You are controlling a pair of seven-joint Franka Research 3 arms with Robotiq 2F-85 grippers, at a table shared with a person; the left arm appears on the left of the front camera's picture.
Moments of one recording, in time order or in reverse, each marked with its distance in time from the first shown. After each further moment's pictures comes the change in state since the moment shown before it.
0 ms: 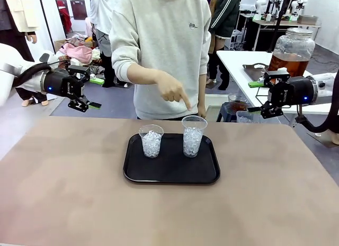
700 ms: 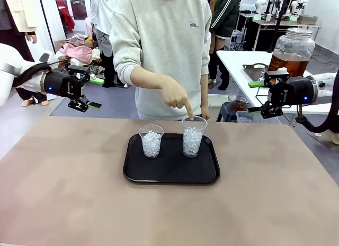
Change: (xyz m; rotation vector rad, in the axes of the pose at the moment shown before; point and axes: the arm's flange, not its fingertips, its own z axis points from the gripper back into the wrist) left arm 0.000 0.000 0.000 0.000 0.000 0.000; right arm 0.000 0.000 0.000 0.000 0.000 0.000
